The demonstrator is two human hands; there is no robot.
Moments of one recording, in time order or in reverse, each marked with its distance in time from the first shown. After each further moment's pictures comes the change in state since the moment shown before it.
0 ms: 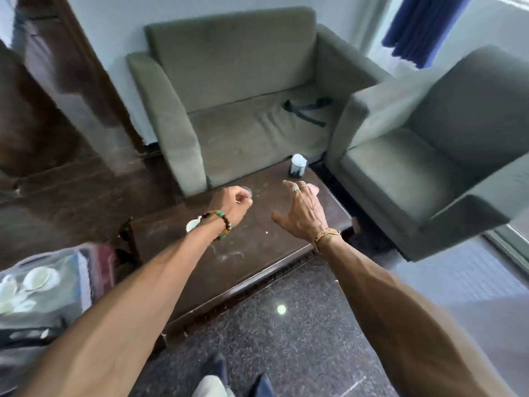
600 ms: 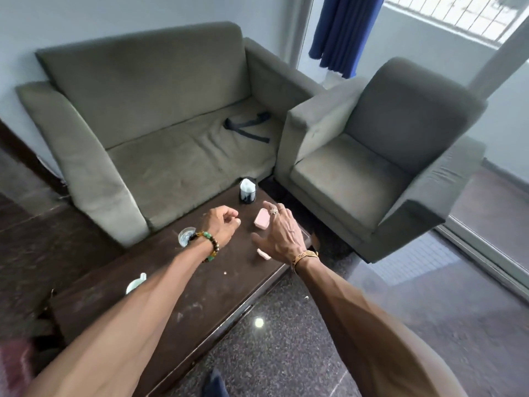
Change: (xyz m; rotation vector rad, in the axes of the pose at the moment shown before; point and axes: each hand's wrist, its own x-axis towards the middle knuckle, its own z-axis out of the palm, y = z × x) left_hand 0.128 0.059 0.094 -0.168 -0.187 0.074; right_hand 0.071 0.077 -0.026 0.026 -0.006 0.197
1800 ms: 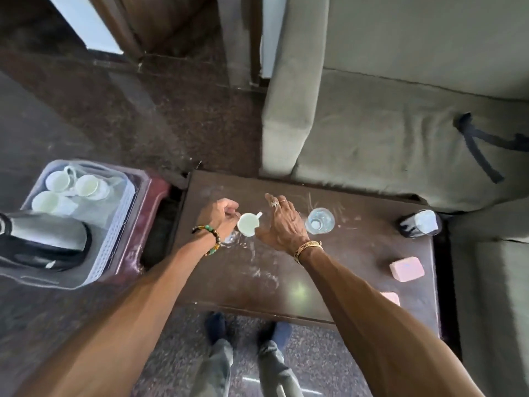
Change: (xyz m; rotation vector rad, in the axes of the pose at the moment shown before) left_hand -0.049 -0.263 -0.134 -0.179 0.551 -0.757; right_hand 0.111 -0.195 0.272 -0.101 -0.673 -0.638
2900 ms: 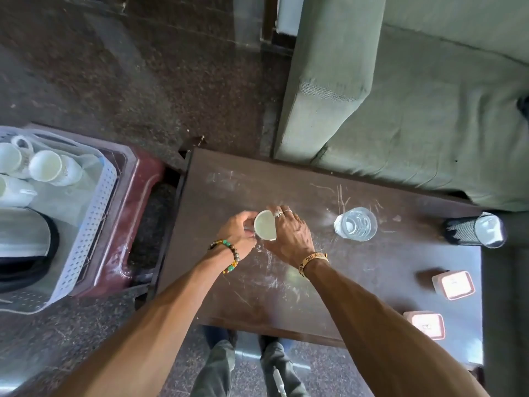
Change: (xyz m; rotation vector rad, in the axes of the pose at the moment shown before) left_hand 0.071 -0.093 0.054 -0.054 -0.247 -0.153; right_hand 0.076 0.021 0.119 -0.069 -0.082 0.021
